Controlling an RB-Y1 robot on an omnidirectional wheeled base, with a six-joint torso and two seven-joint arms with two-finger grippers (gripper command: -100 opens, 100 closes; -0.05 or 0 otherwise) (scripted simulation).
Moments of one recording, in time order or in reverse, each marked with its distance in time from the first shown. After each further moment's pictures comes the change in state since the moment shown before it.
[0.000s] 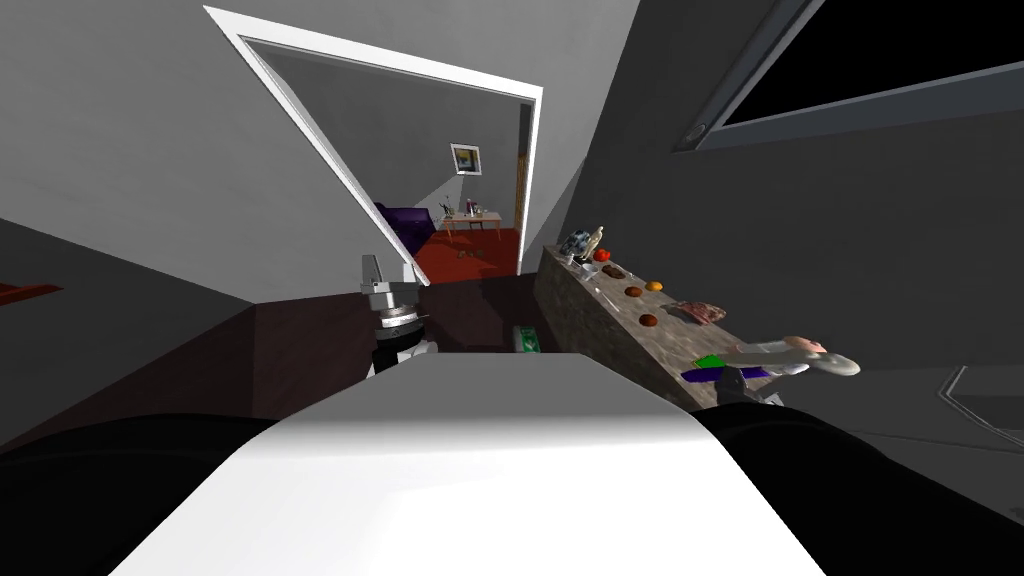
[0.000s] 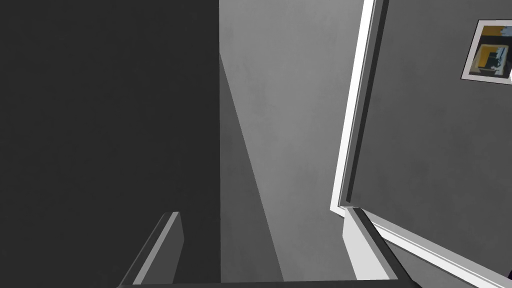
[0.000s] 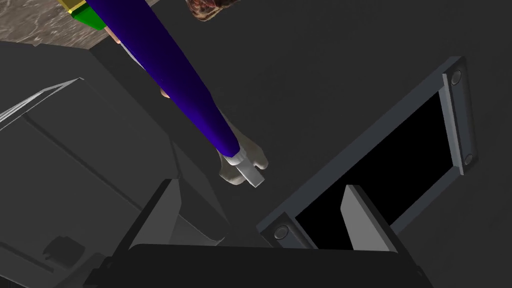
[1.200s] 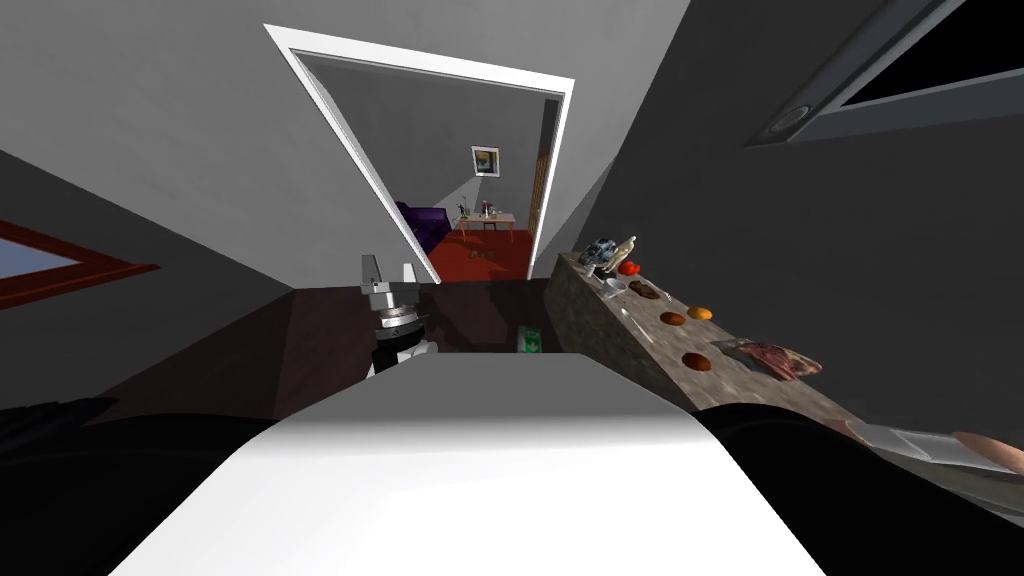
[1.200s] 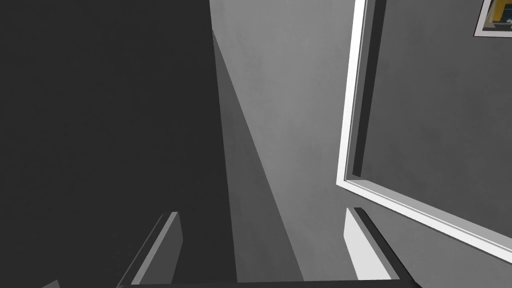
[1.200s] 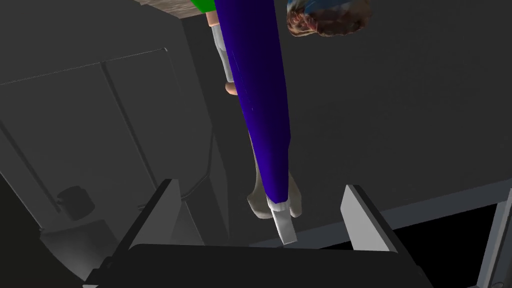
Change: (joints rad) left arm 0.000 0.000 0.000 0.000 0.000 0.000 0.000; right arm 0.061 0.030 -0.211 0.181 -0.062 0.127 0.305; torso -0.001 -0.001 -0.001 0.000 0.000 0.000
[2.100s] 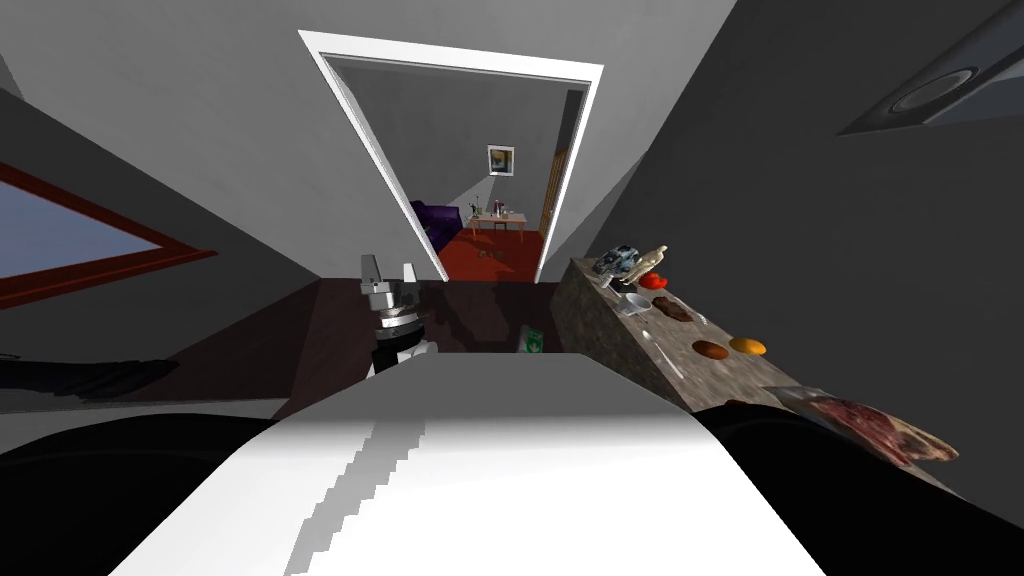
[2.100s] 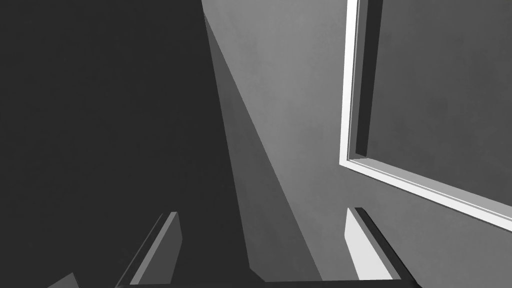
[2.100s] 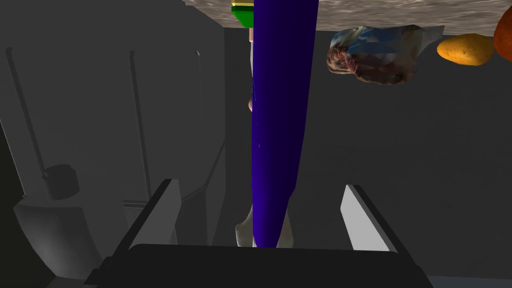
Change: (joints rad) left arm 0.000 0.000 0.000 0.000 0.000 0.000 0.000; right arm 0.040 0.044 -0.136 0.094 -0.045 0.100 0.220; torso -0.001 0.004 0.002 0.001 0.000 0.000
